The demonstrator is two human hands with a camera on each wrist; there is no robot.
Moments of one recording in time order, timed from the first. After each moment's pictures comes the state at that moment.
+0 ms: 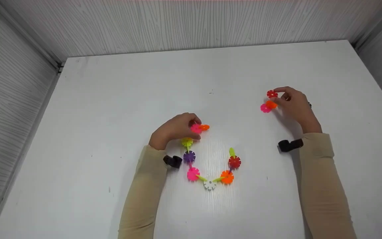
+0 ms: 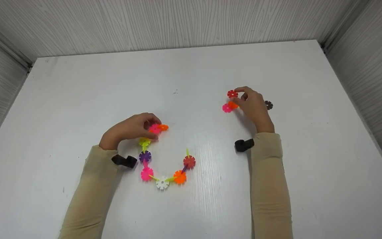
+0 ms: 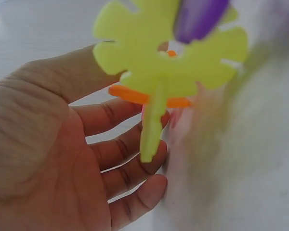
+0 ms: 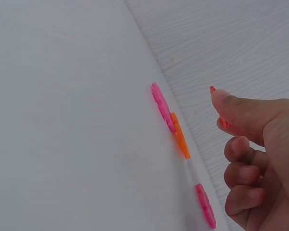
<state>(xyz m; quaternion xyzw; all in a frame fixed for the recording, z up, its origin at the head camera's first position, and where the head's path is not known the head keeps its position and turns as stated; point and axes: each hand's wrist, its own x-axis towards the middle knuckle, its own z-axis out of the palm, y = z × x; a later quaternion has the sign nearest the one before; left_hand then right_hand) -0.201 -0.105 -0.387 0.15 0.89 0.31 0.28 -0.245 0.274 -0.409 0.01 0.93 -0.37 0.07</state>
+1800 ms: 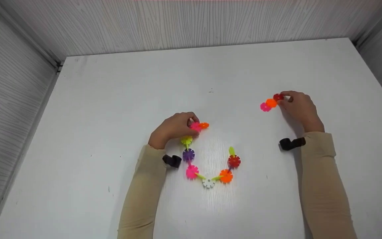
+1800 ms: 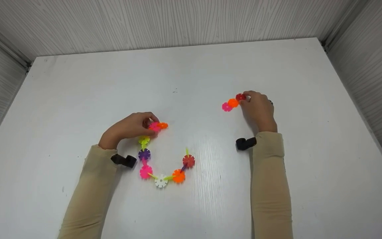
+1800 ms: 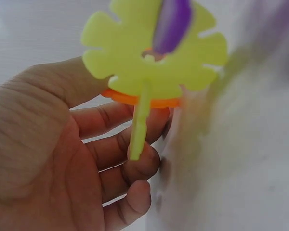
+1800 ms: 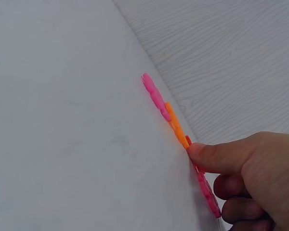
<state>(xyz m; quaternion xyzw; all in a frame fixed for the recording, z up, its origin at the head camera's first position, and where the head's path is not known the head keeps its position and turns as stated) -0.203 -0.106 -0.393 0.13 0.91 0.29 0.27 -0.244 0.286 -0.417 0.04 0.95 -0.30 0.11</state>
